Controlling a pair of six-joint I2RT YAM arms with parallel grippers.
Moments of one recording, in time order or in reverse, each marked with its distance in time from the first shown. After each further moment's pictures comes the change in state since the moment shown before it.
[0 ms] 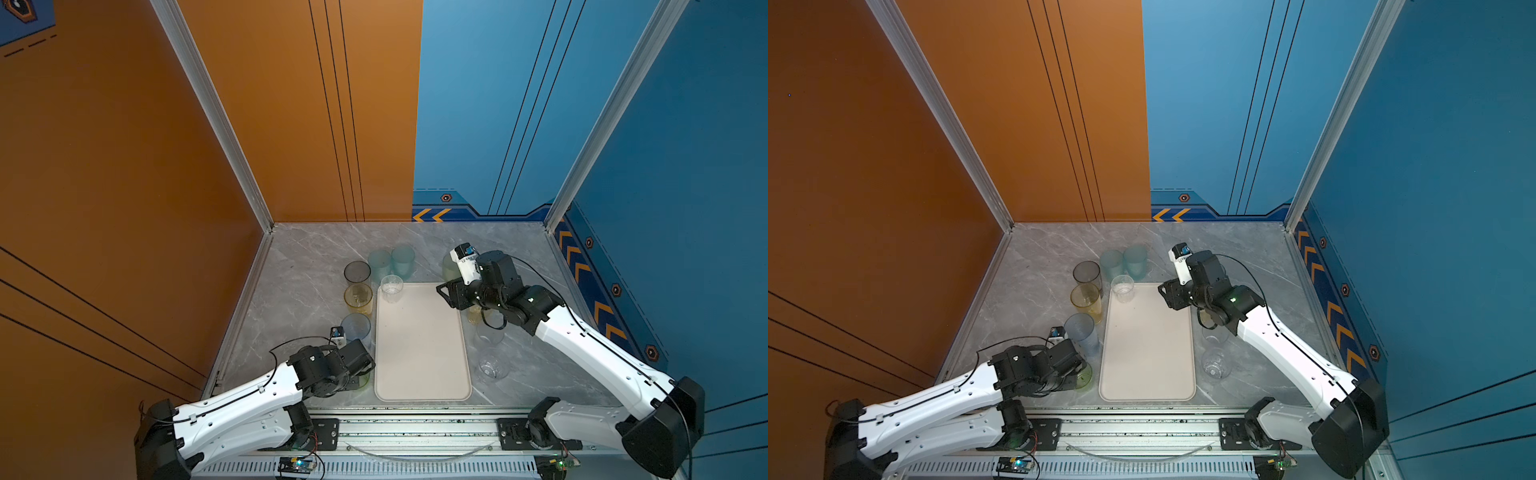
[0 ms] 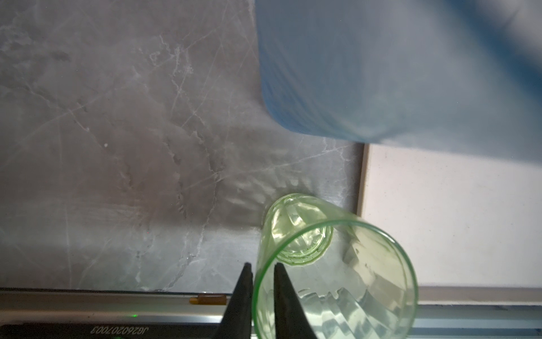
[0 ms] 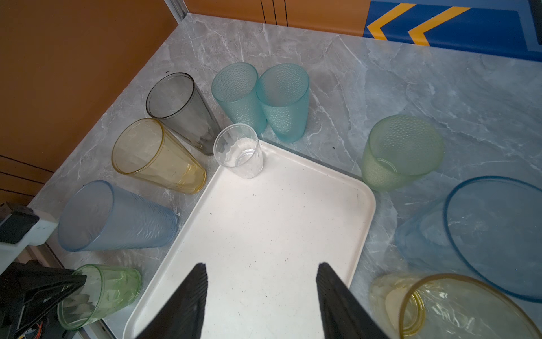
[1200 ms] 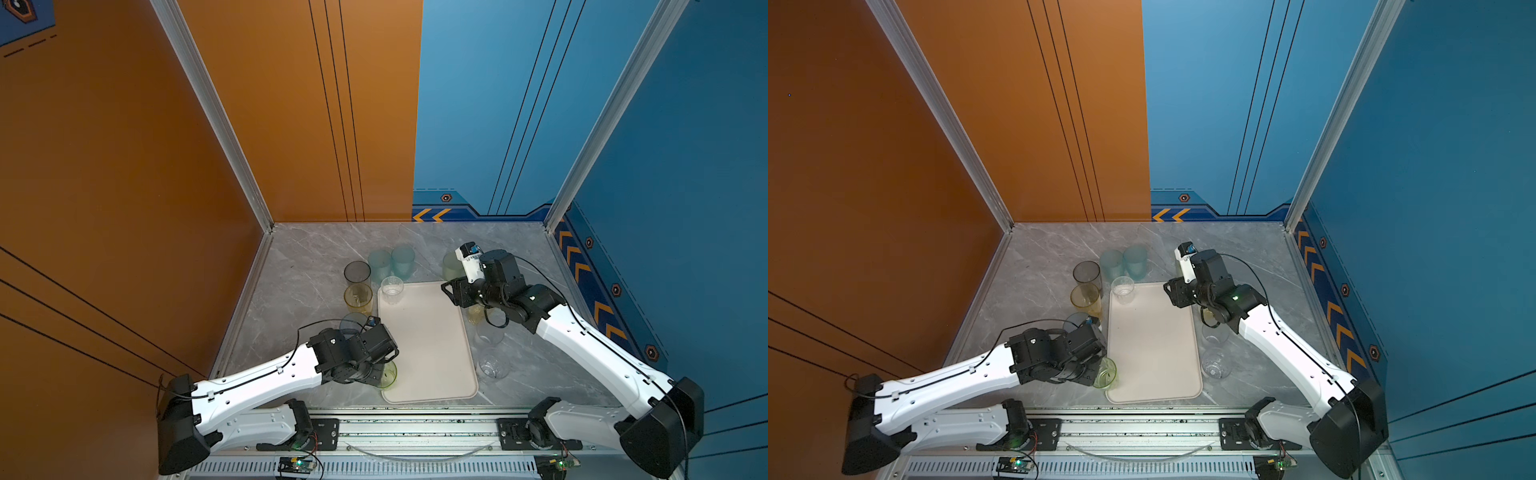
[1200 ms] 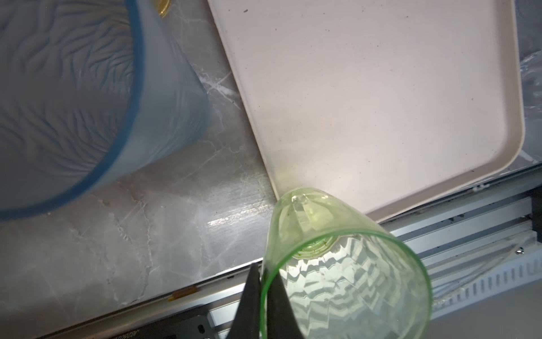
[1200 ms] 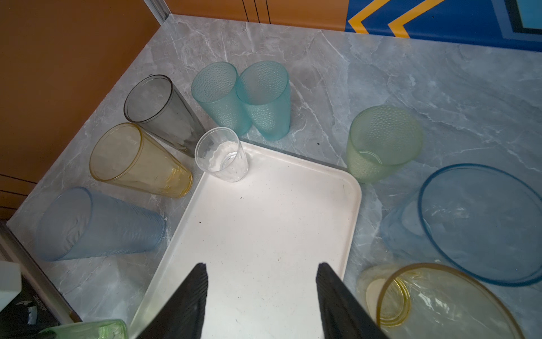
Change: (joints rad) left arm -0.084 0.206 0.283 -0.019 0.117 0.270; right arm -0.043 0.002 -0.010 -0.003 0.007 0.008
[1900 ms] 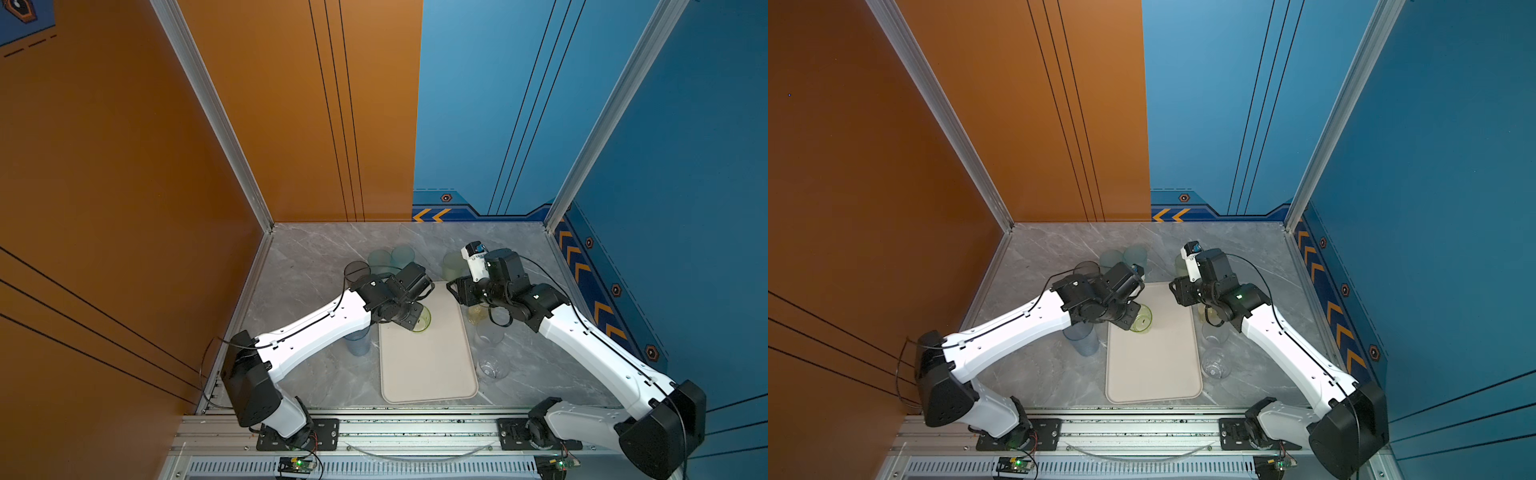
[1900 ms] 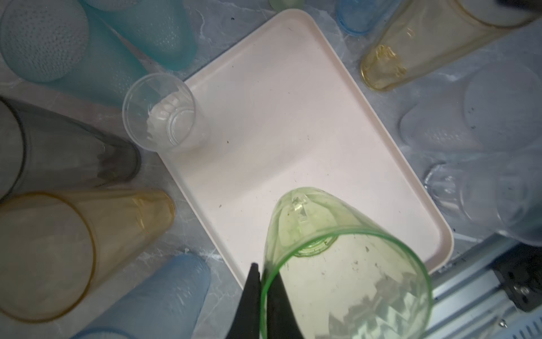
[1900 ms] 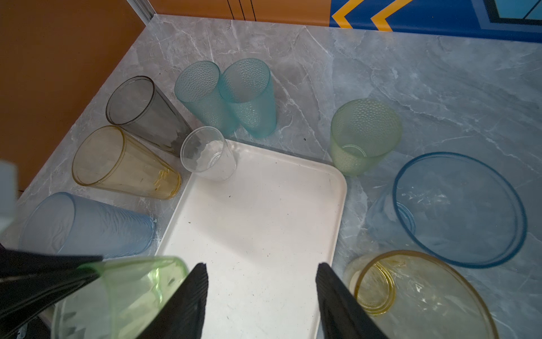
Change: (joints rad) left arm 0.198 0.483 0.551 0.104 -0.030 0.471; right arm -0.045 -0.005 -0.002 -0.028 0.000 -0.001
